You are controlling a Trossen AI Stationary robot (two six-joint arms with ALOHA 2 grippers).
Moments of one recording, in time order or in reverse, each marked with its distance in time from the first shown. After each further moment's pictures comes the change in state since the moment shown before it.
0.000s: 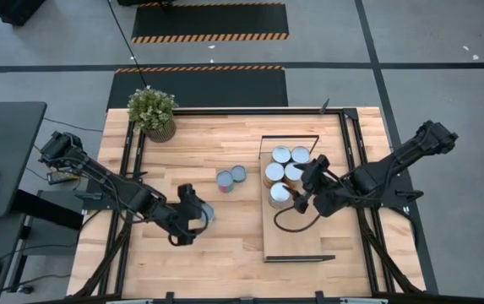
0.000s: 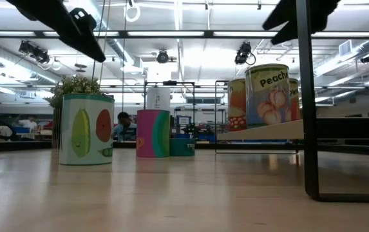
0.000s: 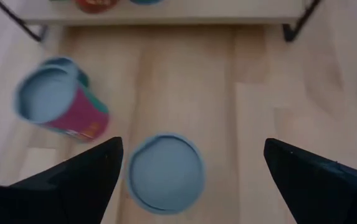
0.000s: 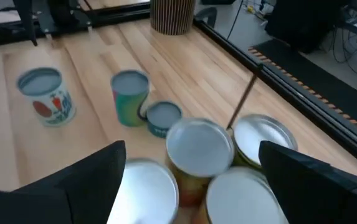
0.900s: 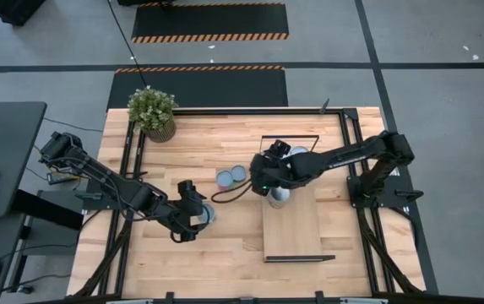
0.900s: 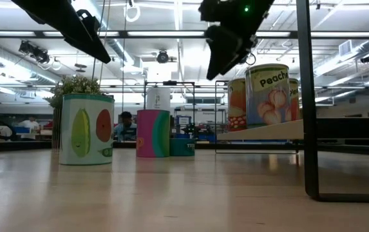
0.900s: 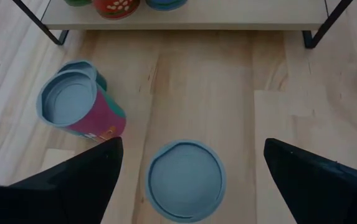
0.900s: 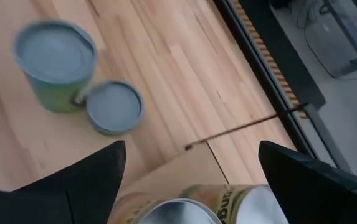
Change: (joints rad) left arm 0.023 0.000 0.000 0.000 -0.038 0.011; right arm -0.348 0.528 0.463 -0.193 -0.194 -0.286
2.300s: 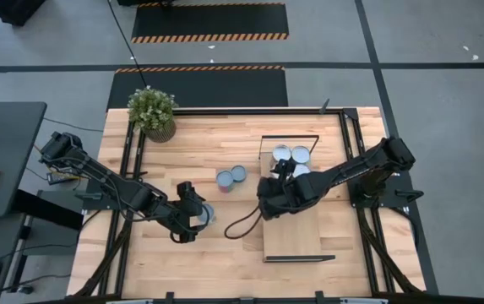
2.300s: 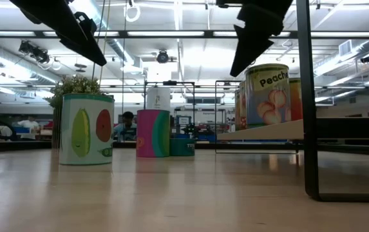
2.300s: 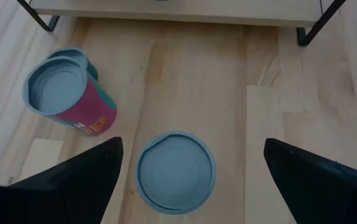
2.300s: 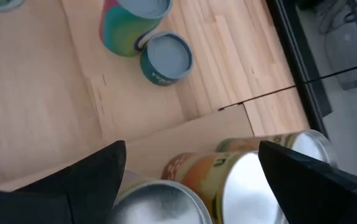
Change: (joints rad) left arm 0.000 0.000 0.000 -0.013 0.034 -0.052; right arm 0.182 0.023 0.024 -0.189 -0.019 0.105
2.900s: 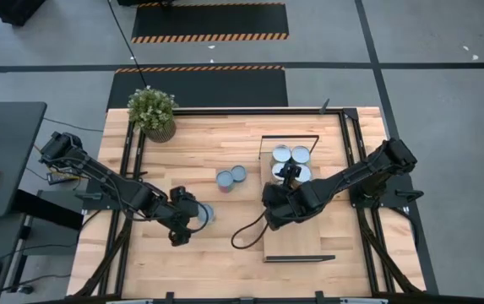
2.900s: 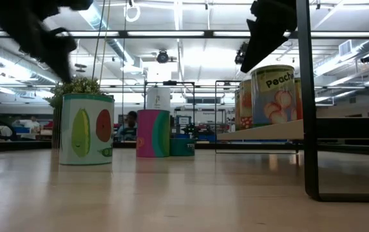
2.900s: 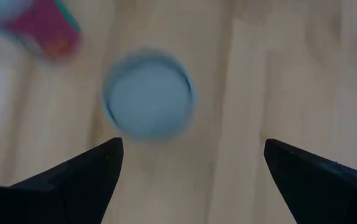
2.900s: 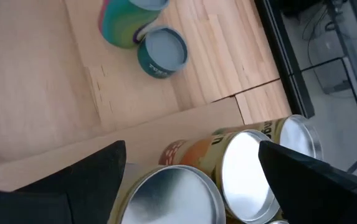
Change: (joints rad) left arm 0.000 0.000 0.000 -0.150 0.211 -0.143; right arm 0.076 0.000 -0.001 -0.078 0.062 0.075
